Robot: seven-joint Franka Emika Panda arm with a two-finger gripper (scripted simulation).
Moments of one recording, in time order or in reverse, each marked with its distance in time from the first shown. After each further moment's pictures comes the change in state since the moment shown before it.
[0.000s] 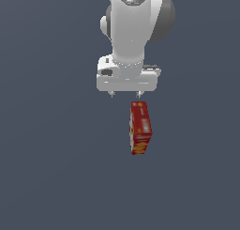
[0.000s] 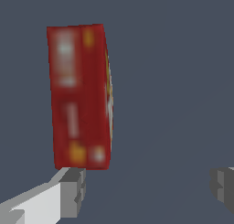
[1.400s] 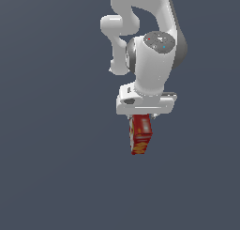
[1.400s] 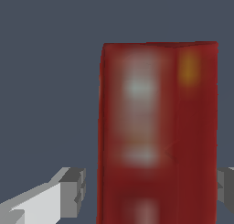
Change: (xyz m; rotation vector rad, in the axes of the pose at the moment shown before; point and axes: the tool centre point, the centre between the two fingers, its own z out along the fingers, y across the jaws) arm 0.053 -0.065 0.067 0.004 0.051 -0.042
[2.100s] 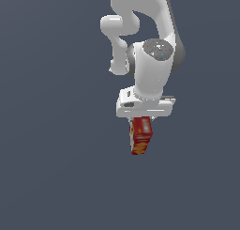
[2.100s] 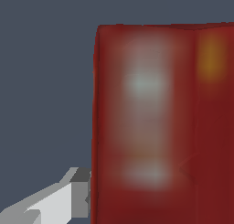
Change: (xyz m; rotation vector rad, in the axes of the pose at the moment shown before) arm 0.001 0.000 0.015 0.000 0.001 0.000
